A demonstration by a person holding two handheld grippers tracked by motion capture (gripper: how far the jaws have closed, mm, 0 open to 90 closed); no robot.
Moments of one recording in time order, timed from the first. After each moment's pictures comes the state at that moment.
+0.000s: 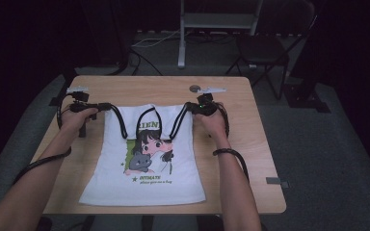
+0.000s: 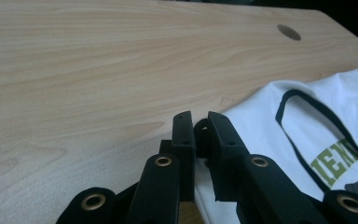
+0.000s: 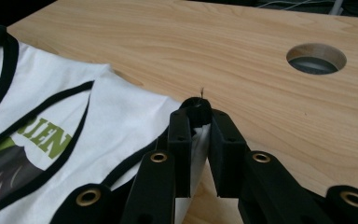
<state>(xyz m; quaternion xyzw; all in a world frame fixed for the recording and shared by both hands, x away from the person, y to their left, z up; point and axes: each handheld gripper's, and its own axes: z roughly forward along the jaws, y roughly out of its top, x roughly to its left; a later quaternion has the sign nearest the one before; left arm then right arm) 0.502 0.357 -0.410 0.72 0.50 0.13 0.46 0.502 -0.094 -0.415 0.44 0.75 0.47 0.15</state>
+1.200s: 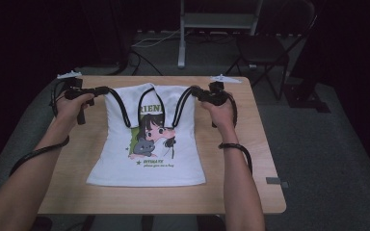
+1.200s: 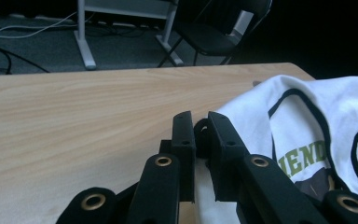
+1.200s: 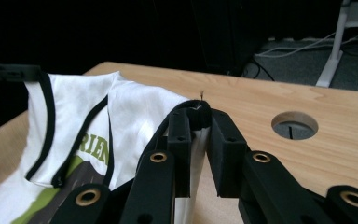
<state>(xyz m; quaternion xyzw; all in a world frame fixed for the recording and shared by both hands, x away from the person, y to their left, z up) 0.512 0.356 -0.363 0.69 0.47 0.16 0.52 0.497 -0.122 -0.369 0.43 0.68 0.57 0.15</state>
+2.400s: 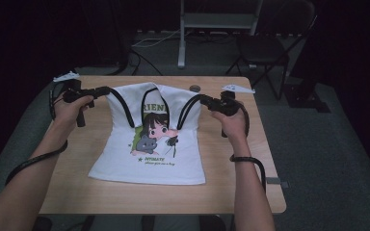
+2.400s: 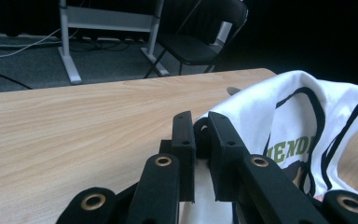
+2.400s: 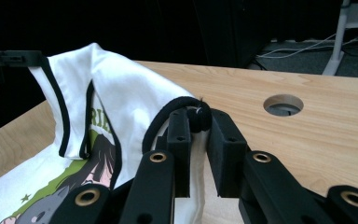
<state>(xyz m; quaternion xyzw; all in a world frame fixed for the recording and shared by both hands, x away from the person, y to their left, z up) 0.486 0.348 -0.353 0.70 0.44 0.16 0.55 0.461 -0.149 -0.375 0.43 0.69 0.57 0.15</state>
